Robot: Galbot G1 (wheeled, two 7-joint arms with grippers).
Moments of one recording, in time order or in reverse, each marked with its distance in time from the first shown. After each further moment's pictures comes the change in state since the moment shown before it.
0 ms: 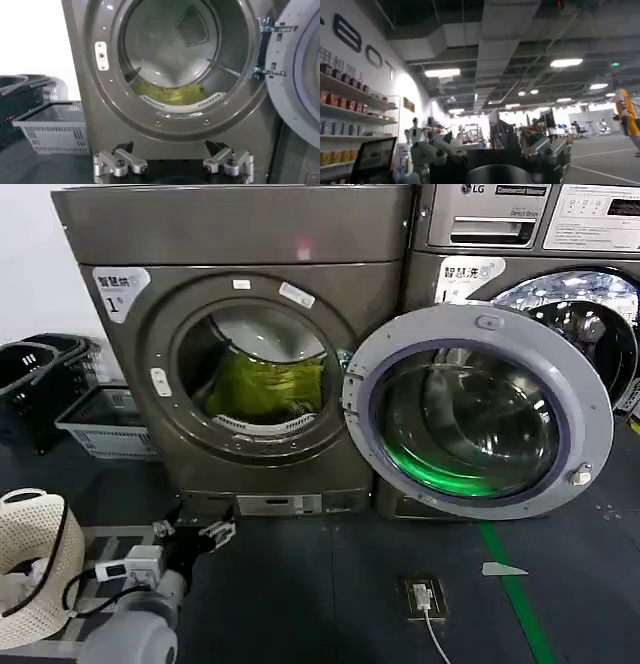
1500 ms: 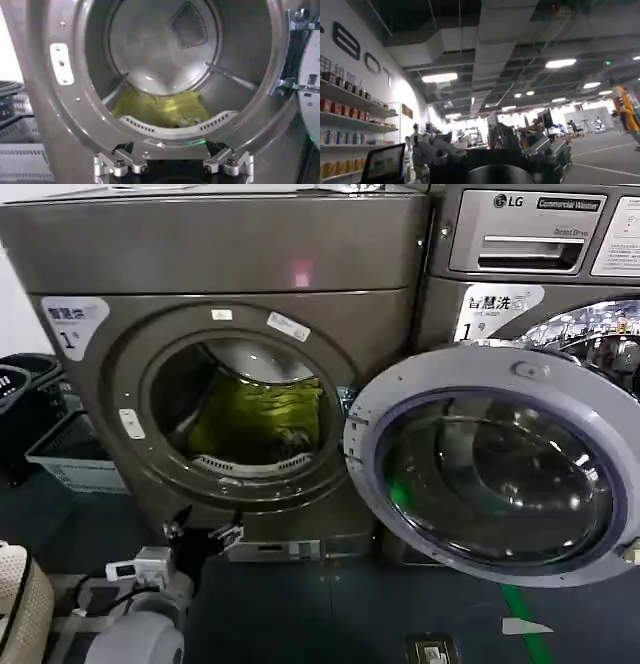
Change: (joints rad) left arm 0.001 -0.005 0.017 0.010 0.041 0.000 0.038; right arm 0.002 0.007 0.003 0.002 0.019 0.010 0.011
